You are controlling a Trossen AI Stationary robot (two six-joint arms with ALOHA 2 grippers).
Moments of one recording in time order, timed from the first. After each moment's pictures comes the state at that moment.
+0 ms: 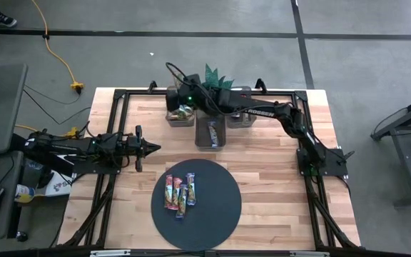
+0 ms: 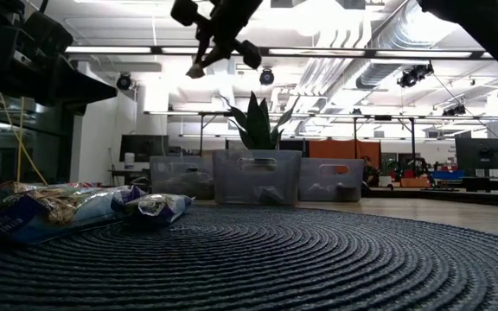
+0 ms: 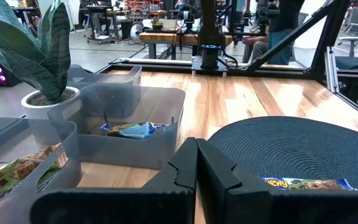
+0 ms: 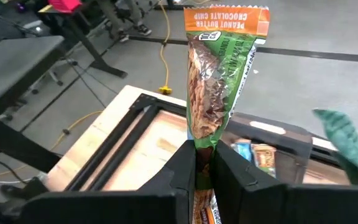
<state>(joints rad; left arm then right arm) -0.10 0.15 0.01 0.04 -0.22 -0.03 -0.19 2.19 2.24 -0.58 0.51 0.73</state>
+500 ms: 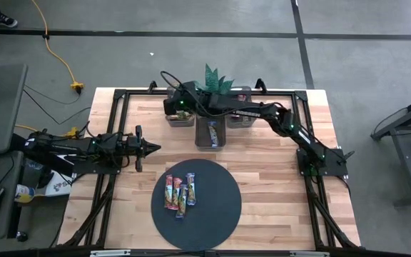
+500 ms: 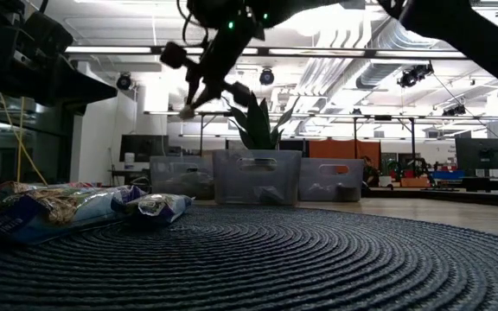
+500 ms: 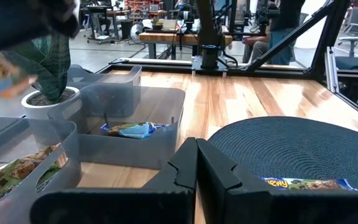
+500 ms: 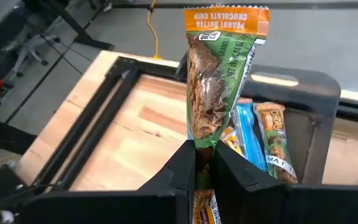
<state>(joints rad) -0.10 0.15 0.01 0.04 -0.22 -0.03 -0.24 2.33 2.24 -0.57 0.41 0.85</state>
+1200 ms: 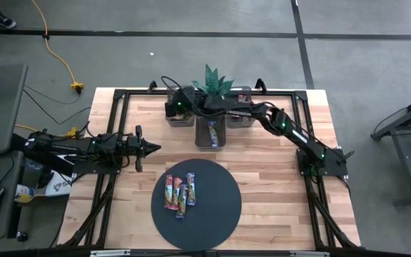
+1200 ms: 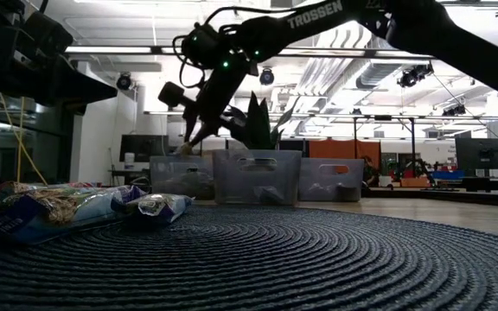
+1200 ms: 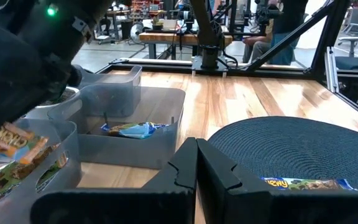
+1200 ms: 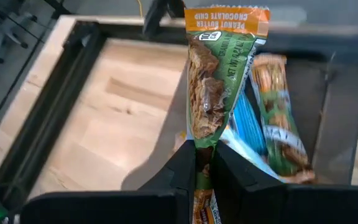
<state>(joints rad) -0.10 0.15 0.01 0.04 -0.22 -0.03 -0.28 2.45 2.24 -0.56 0.29 0.94</state>
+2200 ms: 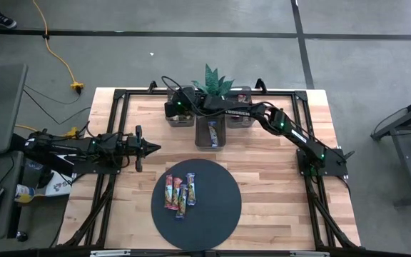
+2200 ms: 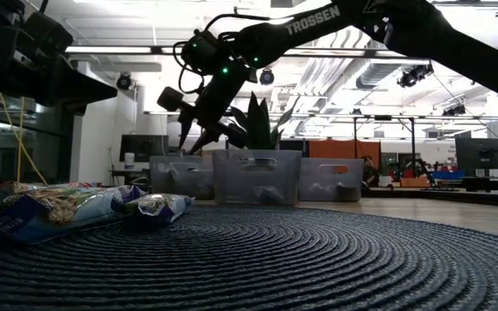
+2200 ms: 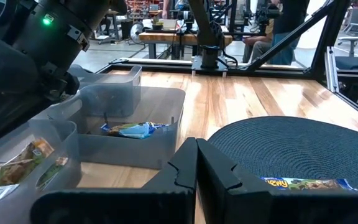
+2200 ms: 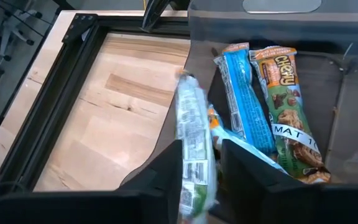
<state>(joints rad) -0.10 0.15 0.01 0.04 -0.22 -0.03 -0.29 2.46 2.24 -0.53 0.25 0.94</state>
